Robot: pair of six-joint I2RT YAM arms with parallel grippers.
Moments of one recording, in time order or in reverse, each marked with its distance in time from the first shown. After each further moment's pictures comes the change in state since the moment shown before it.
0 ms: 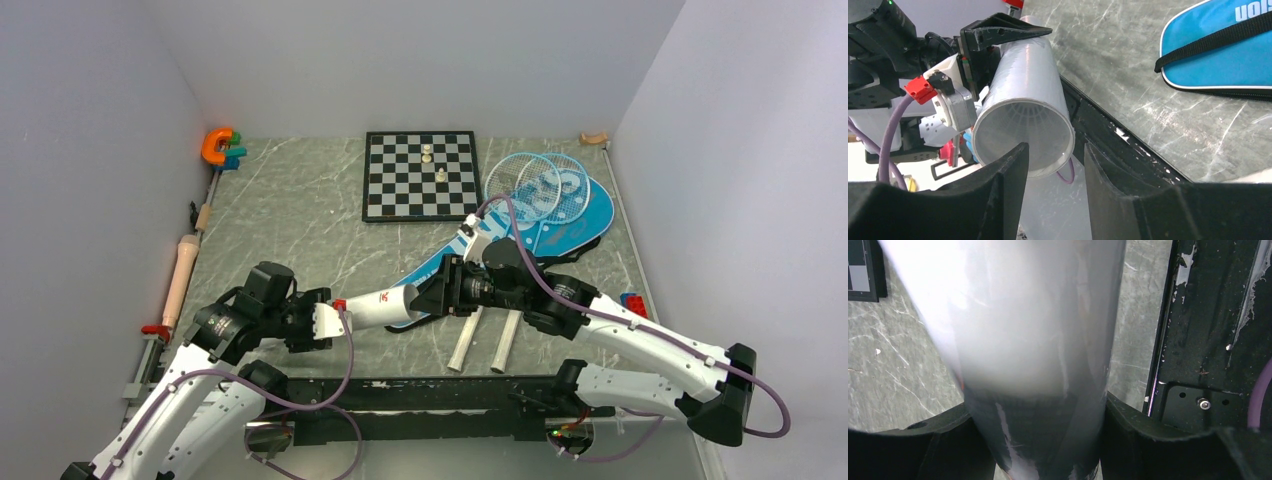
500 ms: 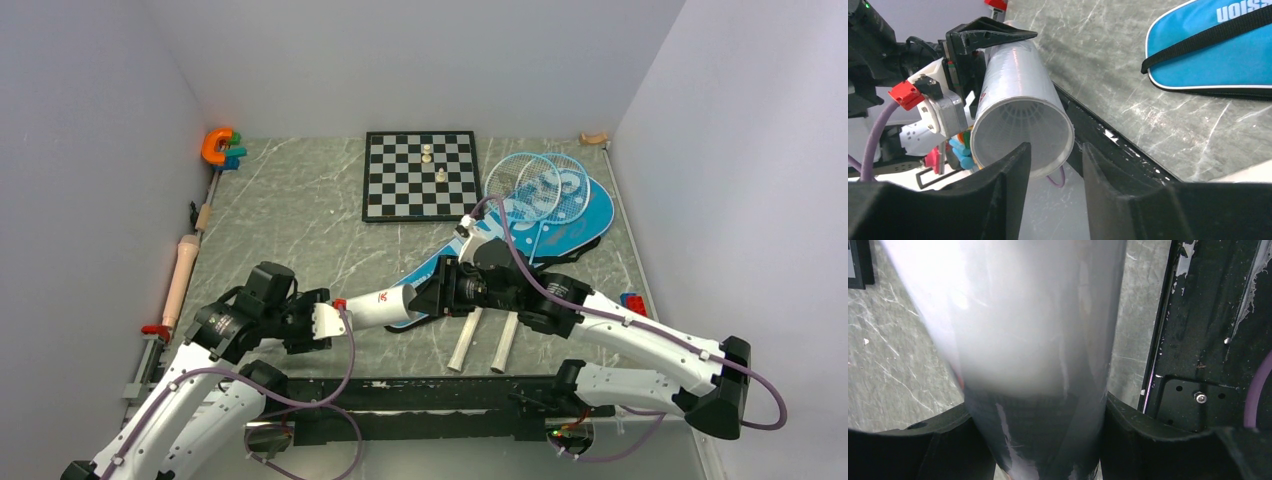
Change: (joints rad) left arm 0.003 0.008 0.000 -0.020 -0.022 -0.011; right arm 0.032 0.038 0.026 -0.027 0.068 -0.010
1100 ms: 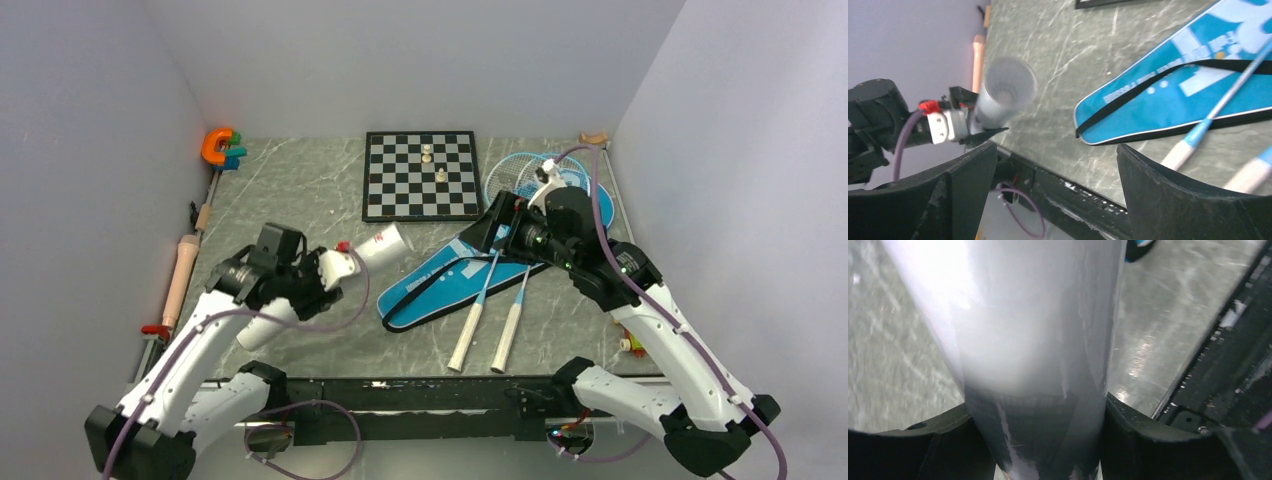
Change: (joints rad) left arm 0.087 0.262 0.126 0.100 -0.039 -0.191; right arm -0.391 -0.054 0.292 -0.334 0.030 -0.161
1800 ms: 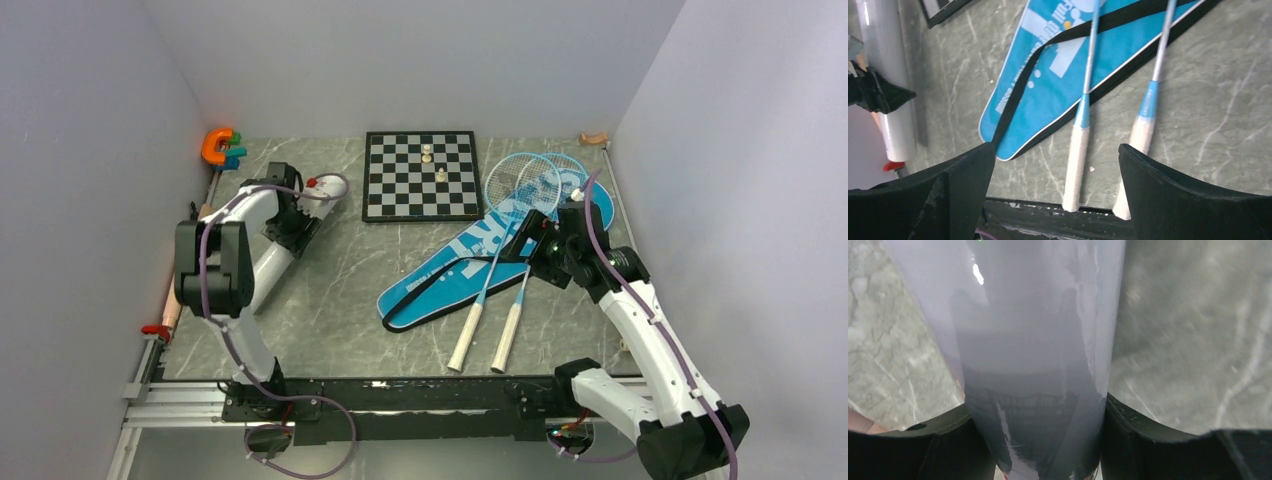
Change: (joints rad) left arm 0.373 0.912 0.426 0.188 -0.341 -0.227; right arm -0.361 -0.011 -0.224 -0.113 0.003 -0.058
